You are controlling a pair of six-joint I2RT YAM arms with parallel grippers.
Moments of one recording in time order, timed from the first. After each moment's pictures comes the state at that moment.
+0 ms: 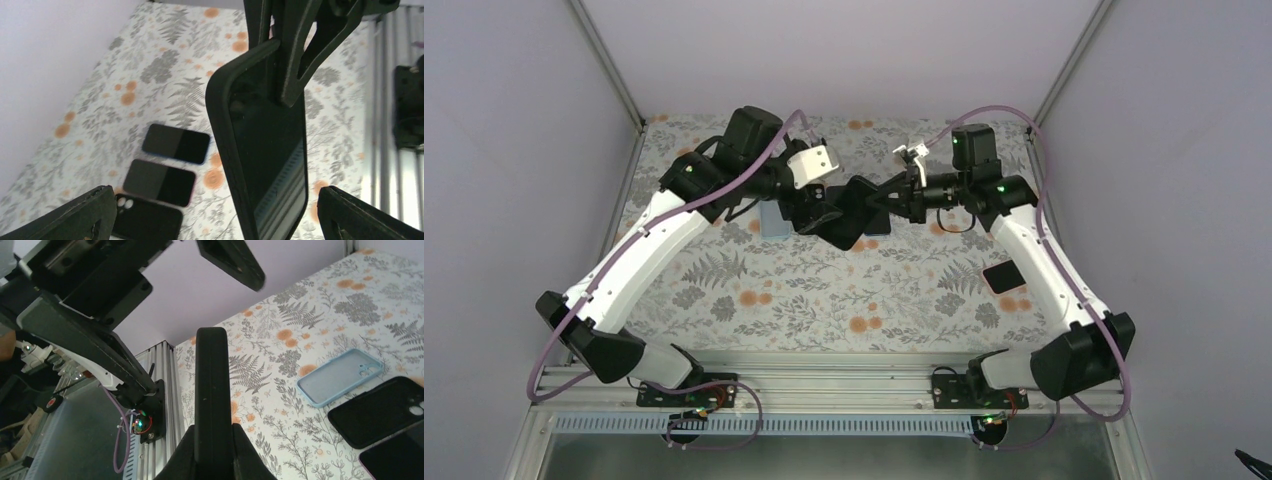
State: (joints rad) left arm -0.65 1.44 1.68 -0.92 0.37 0.47; right arm 0.33 1.36 1.34 -0.66 -1.09 -0.17
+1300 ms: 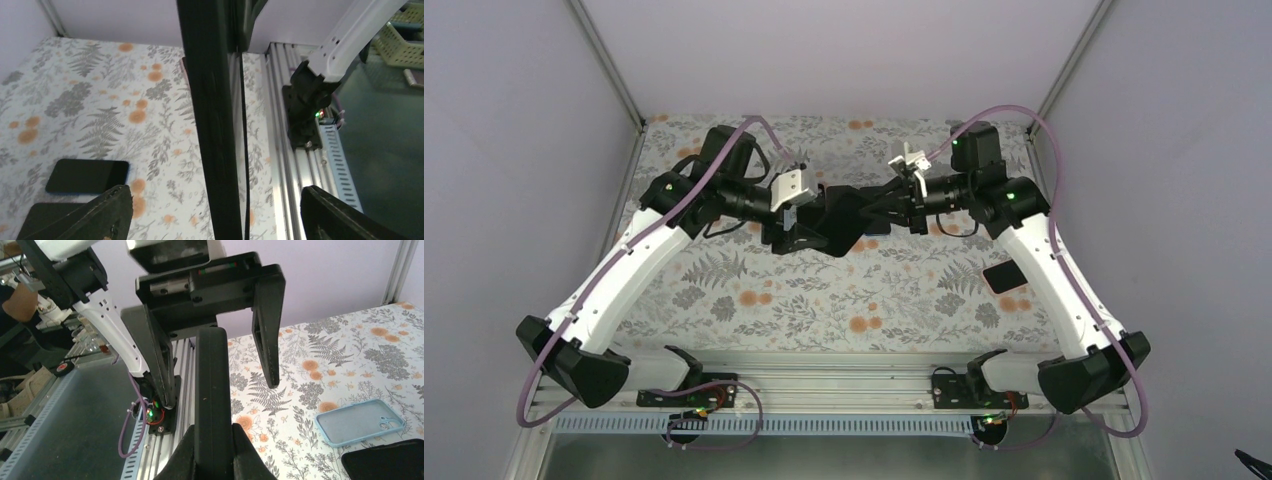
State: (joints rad) left arm -0.53 1.30 1.46 -0.90 0.82 0.54; right arm 0.41 1.28 1.44 -0.76 -1.13 -0.34
